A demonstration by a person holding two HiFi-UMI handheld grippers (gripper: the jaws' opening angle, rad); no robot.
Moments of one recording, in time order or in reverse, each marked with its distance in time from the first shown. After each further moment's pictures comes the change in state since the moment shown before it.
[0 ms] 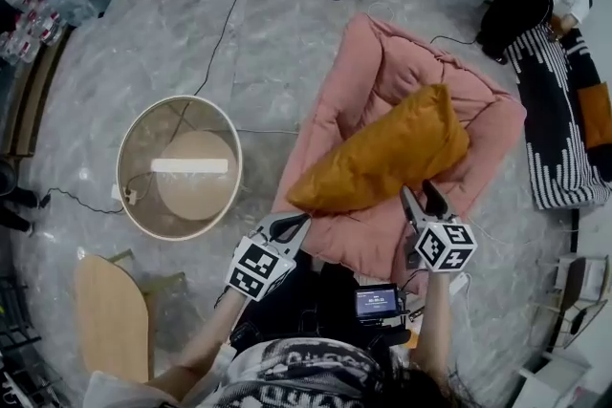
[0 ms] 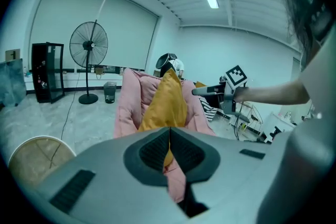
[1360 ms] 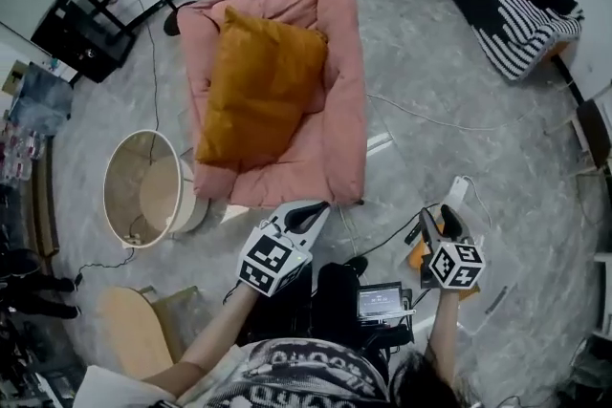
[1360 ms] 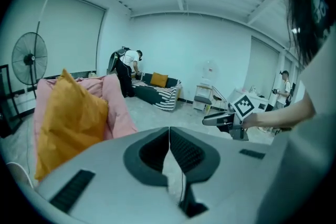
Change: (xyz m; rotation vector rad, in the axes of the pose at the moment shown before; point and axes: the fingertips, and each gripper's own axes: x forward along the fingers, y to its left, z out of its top) left arm 0.055 -0.415 -0.033 0.295 0.075 -0.325; right arm -0.433 -0.190 -0.285 0.340 -0.080 -0.385
